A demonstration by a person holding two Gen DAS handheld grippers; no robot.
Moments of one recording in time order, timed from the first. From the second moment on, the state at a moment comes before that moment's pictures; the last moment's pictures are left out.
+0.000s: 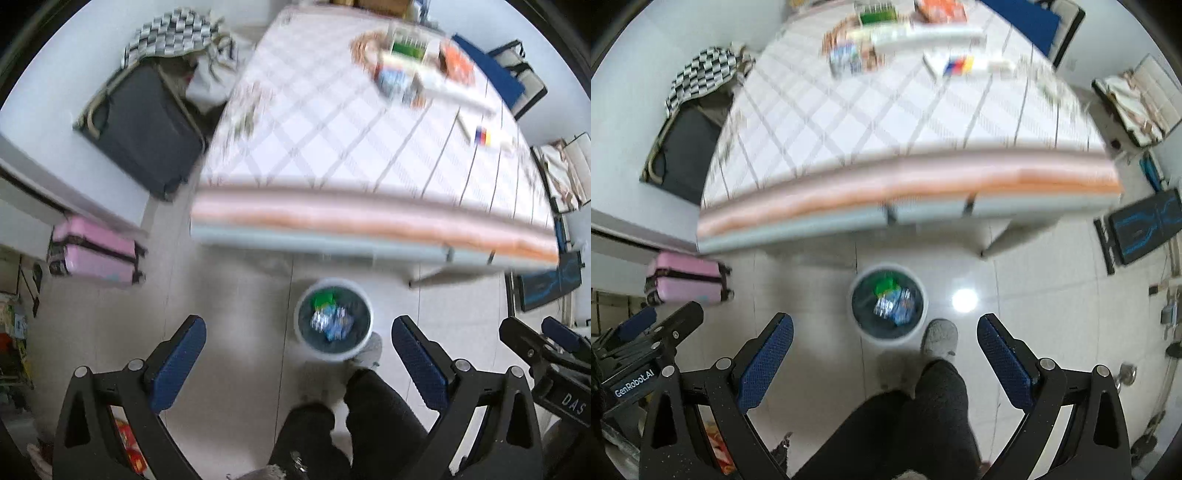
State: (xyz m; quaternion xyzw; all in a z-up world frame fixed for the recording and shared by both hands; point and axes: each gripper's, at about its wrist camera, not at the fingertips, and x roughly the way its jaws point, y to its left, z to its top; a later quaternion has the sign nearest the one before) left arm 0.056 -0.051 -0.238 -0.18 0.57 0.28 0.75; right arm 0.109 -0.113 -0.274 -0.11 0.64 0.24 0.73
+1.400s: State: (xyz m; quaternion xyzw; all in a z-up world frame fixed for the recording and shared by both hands) left arm 0.341 0.045 -0.286 -0.21 0.60 0.37 0.68; right arm 0.520 -0.061 -0.425 -0.18 0.77 0.20 0.58
